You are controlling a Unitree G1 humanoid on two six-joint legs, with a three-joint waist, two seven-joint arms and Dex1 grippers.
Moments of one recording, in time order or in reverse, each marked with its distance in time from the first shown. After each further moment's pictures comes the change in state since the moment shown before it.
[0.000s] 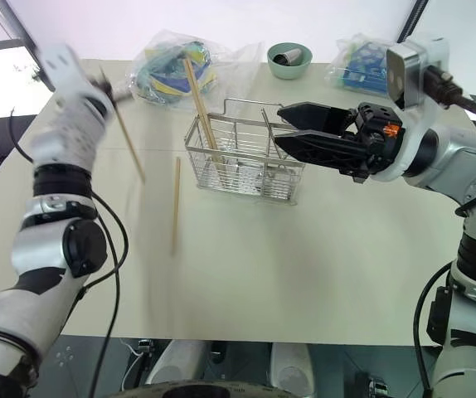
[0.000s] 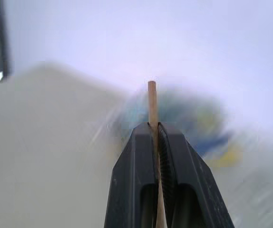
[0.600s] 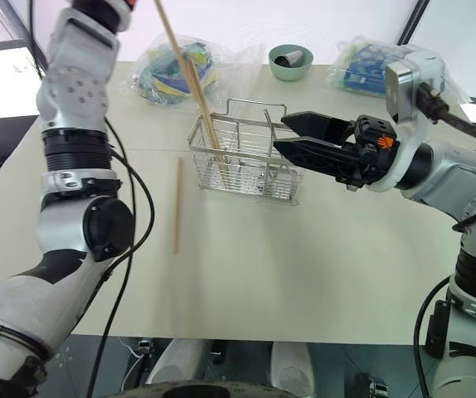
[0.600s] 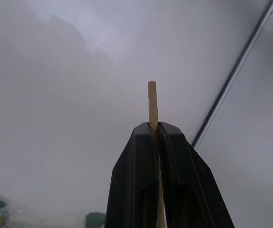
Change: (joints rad) left arm -0.112 -0.204 -0.100 -0.053 -0.172 -0.011 -0.185; right arm 0.111 0.024 -0.066 -0.084 0.080 -0.017 -0.155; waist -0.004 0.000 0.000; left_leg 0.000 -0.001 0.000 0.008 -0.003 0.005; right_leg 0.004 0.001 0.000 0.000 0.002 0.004
